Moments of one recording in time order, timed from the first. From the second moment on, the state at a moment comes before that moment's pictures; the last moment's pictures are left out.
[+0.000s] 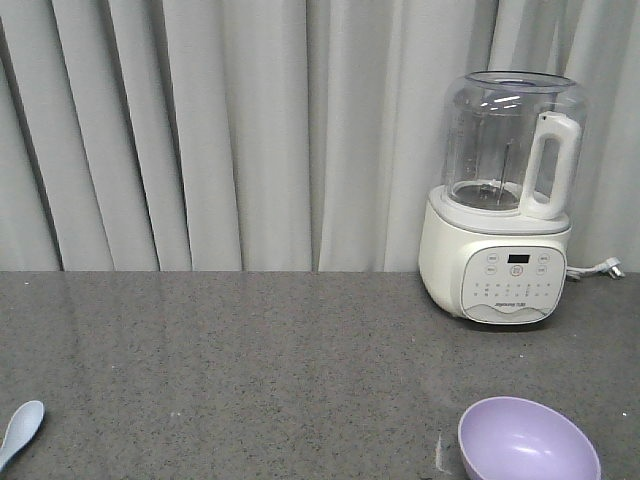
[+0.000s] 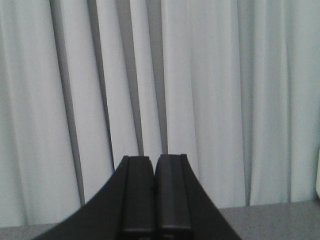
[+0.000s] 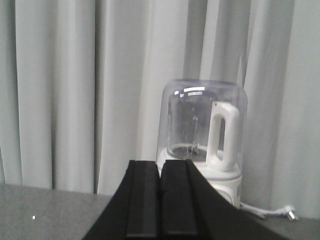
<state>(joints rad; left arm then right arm) -0.10 0.74 -0.76 0.02 -0.05 0.00 0.10 0.71 -0.67 -0.07 -0.07 0.02</state>
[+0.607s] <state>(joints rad) -0.10 0.82 -0.76 0.02 -0.06 0.02 0.10 0.76 -0.67 -0.07 -0.05 0.02</state>
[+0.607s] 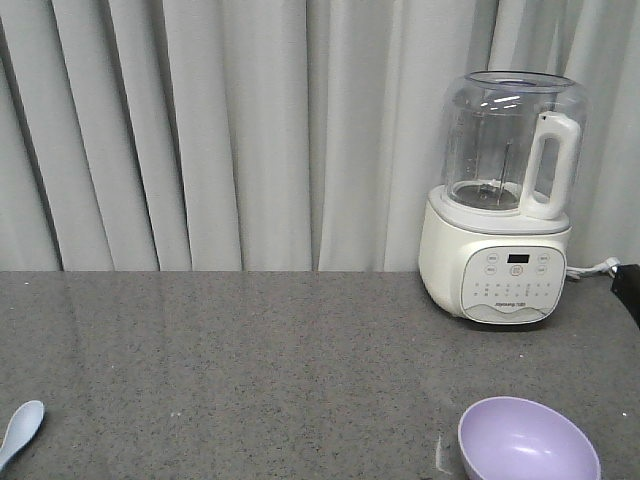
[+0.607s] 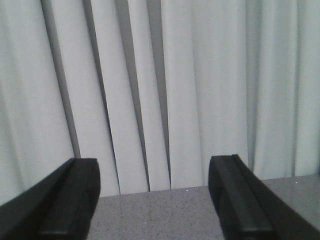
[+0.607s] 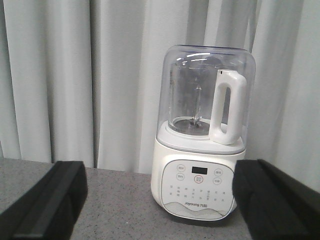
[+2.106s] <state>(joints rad) -0.01 1.73 -1.22 0.07 0.92 -0.06 0.10 0.76 -0.67 -0.07 0.10 0.02</state>
